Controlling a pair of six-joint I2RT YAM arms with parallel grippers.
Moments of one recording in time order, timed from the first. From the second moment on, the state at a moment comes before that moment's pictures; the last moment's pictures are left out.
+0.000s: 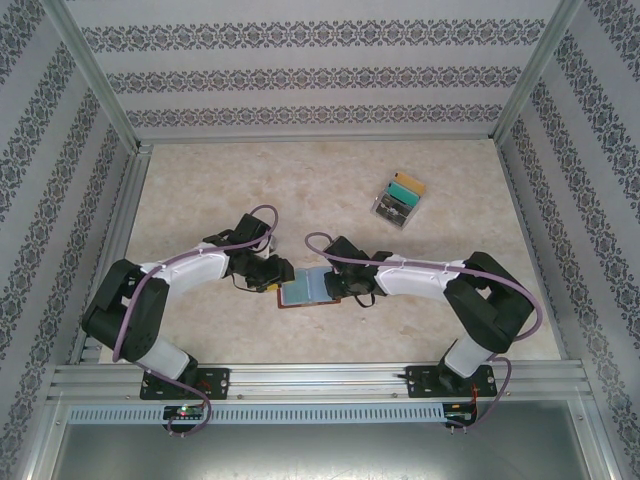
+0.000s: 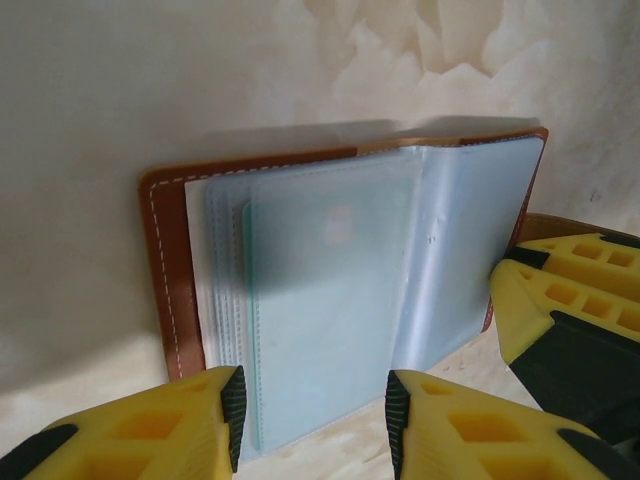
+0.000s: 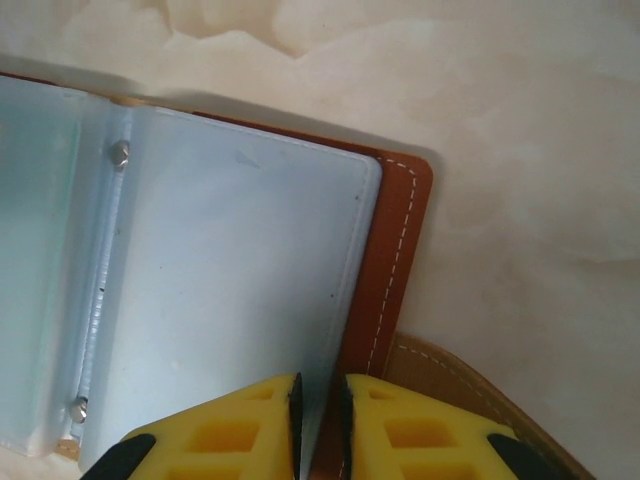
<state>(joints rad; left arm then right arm) -0.46 1.54 0.81 -0.44 0.48 -0.74 0.82 1.63 0.83 -0.32 -0.01 0.56</state>
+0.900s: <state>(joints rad) -0.47 1.57 0.80 -0.42 0.44 -0.74 0.84 1.65 0.83 -0.27 0.00 0.60</state>
